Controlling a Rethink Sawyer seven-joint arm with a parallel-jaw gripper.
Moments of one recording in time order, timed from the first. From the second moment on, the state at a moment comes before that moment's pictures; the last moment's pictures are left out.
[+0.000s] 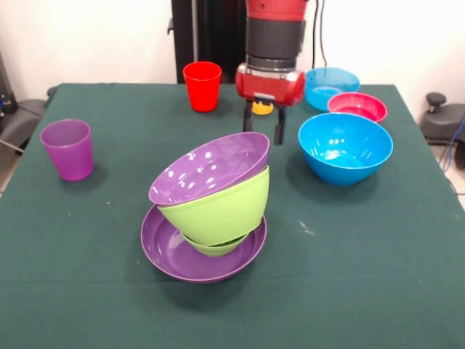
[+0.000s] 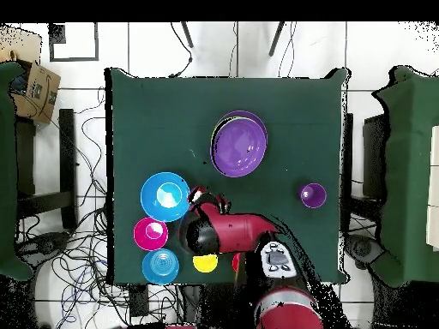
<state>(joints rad) -0.25 -0.62 0.02 1.96 -0.29 -0.07 2.33</state>
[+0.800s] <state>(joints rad) -0.27 -0.80 0.09 2.00 -0.28 0.07 2.33</state>
